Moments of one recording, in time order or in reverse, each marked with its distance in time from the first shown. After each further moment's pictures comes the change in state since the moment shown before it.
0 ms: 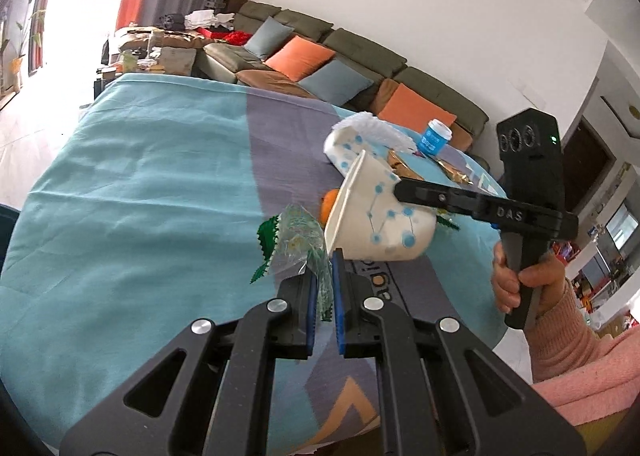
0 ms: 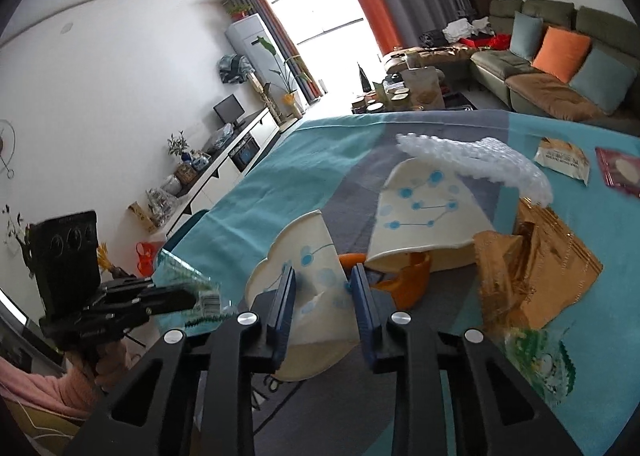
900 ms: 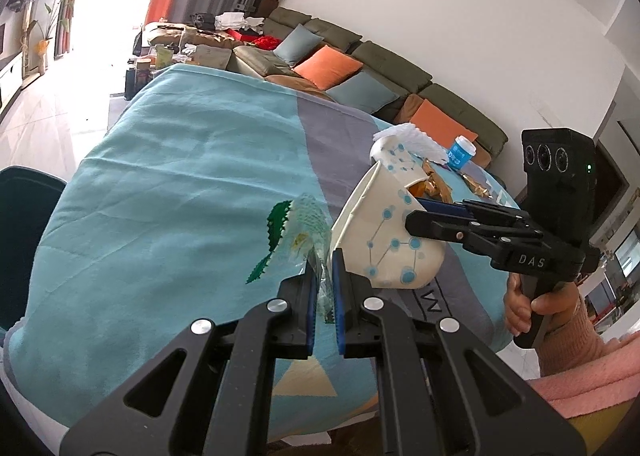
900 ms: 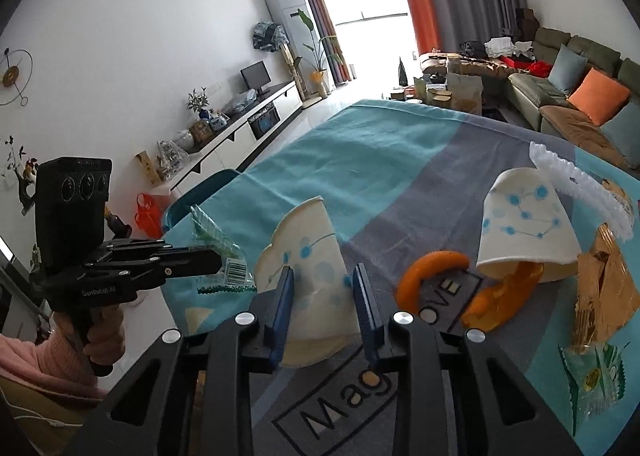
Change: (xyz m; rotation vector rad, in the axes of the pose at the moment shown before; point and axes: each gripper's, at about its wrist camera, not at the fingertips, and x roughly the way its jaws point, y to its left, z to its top) left arm -0.021 0.030 -0.019 -0.081 -0.042 0.064; right arm 0.035 0.075 -0.008 -0.185 0.067 -0.003
